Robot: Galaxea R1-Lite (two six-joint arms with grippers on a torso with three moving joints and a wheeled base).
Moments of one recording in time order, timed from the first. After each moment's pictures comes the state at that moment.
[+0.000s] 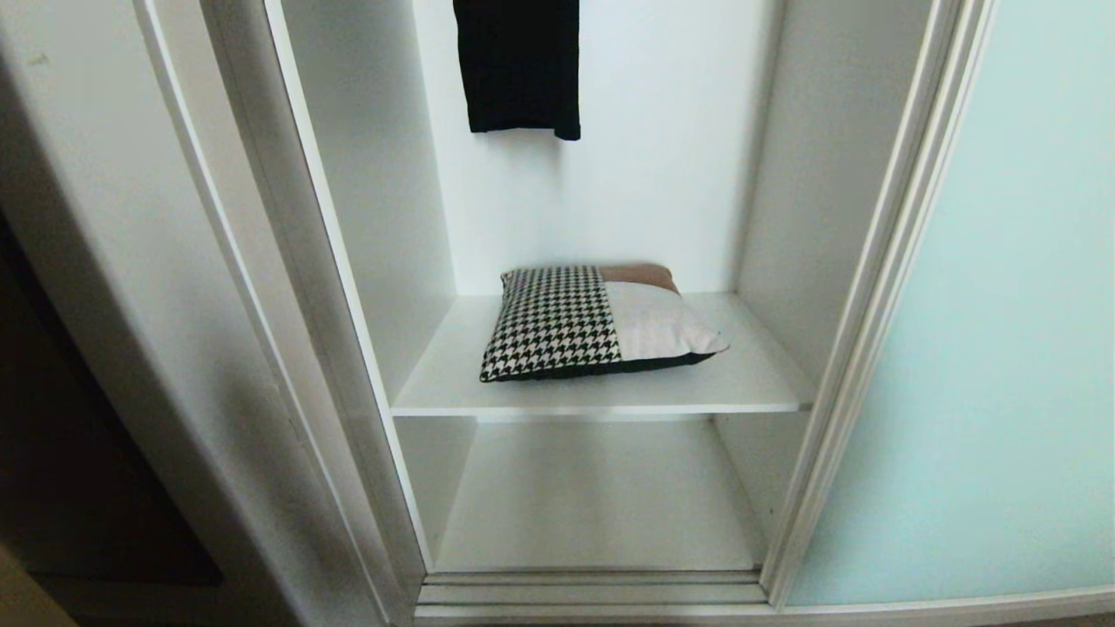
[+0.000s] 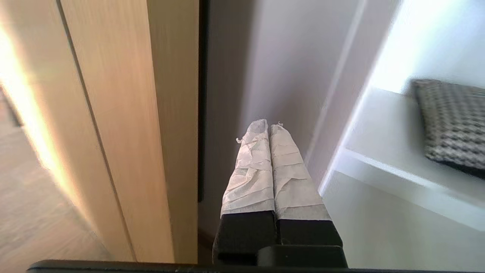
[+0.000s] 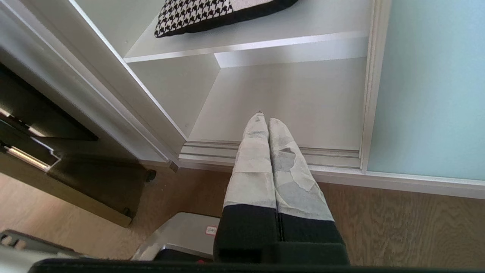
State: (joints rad) left arm -0.06 0.54 -0.23 -0.37 0.51 -0.09; right arm 0.13 0.53 -0.45 0.11 0.14 0.32
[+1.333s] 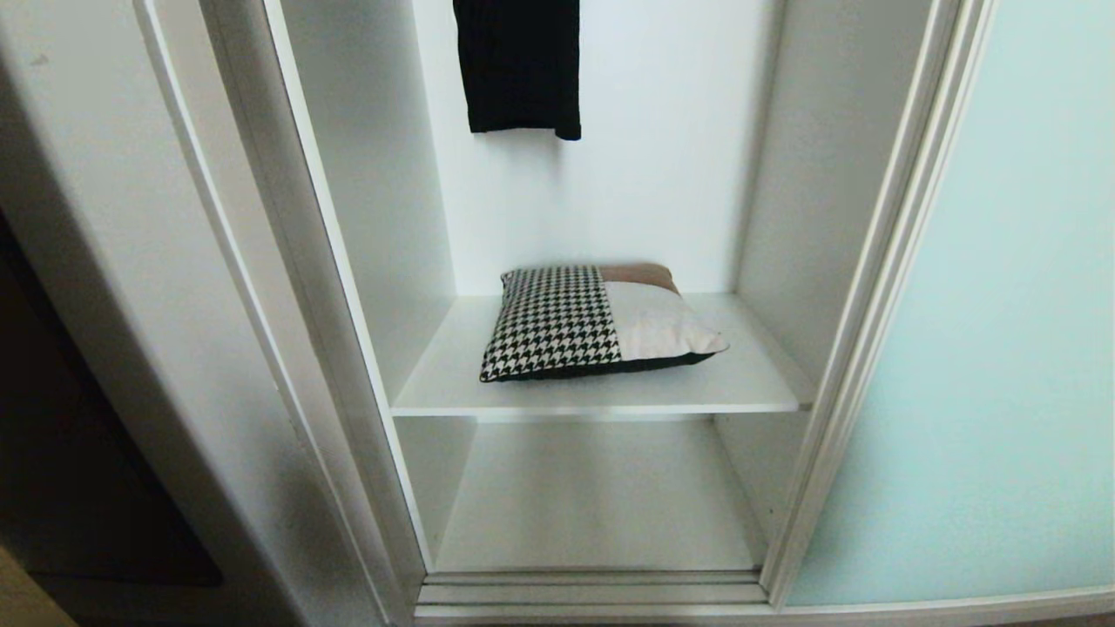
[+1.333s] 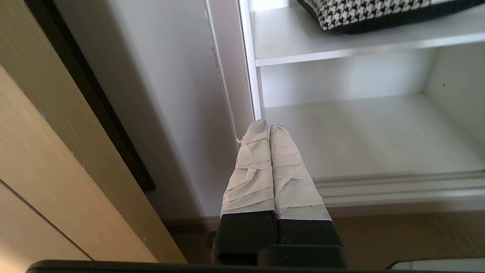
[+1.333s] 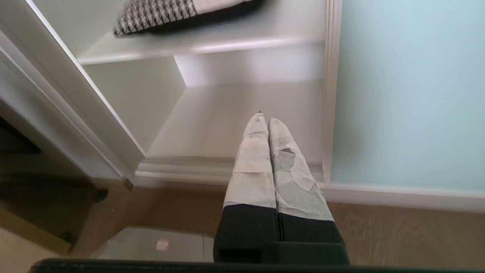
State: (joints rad) left arm 0.01 0.00 0.00 0.00 -0.02 0.12; right arm 0.12 0.27 -0.11 -0.07 0.03 0.23
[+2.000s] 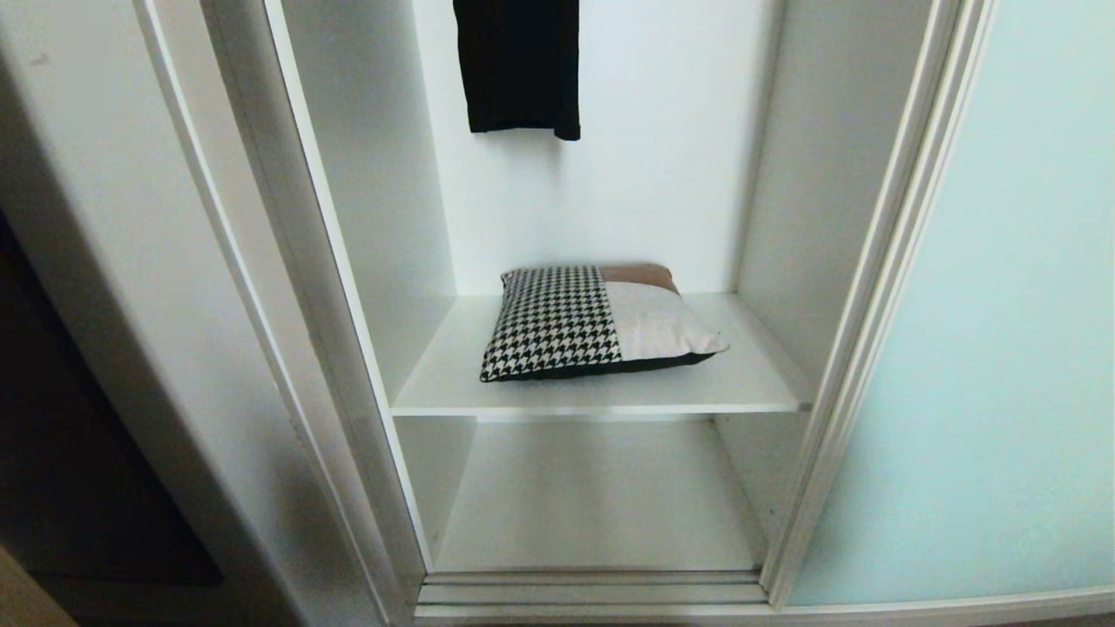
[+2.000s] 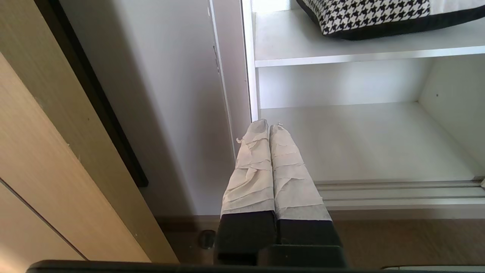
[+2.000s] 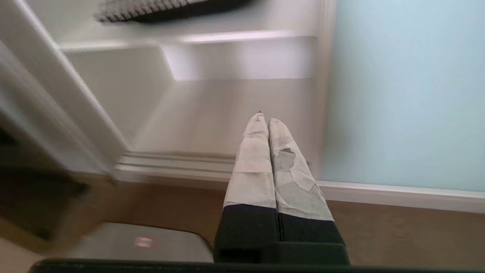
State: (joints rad) left arm 0.01 0.00 0.00 0.00 -0.02 0.08; right arm 0.12 0.27 -0.01 -0.15 -0.01 0.16
